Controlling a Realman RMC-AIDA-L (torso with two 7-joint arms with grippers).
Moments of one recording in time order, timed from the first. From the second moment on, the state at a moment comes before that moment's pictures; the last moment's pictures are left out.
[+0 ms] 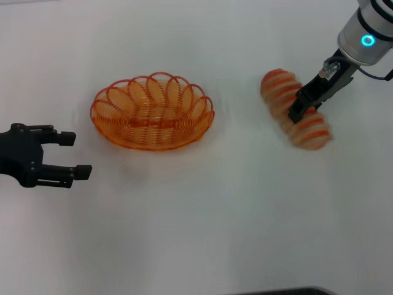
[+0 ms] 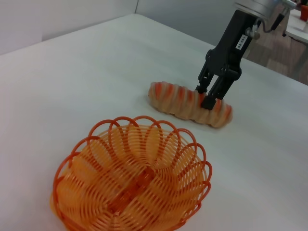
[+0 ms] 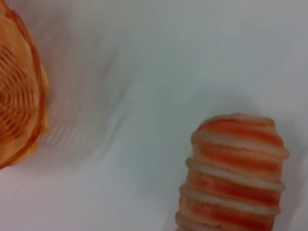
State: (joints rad) left arm -0.47 -2.06 0.61 0.93 2.33 1.80 -1.53; right arm 0.95 2.08 -0.98 -0.76 -2.93 -1.49 2.61
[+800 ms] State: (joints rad) left arm -0.47 -2.06 0.61 0.93 2.33 1.80 -1.53; right arm 0.94 2.07 -0.97 -0.78 -2.92 -1.51 2.60
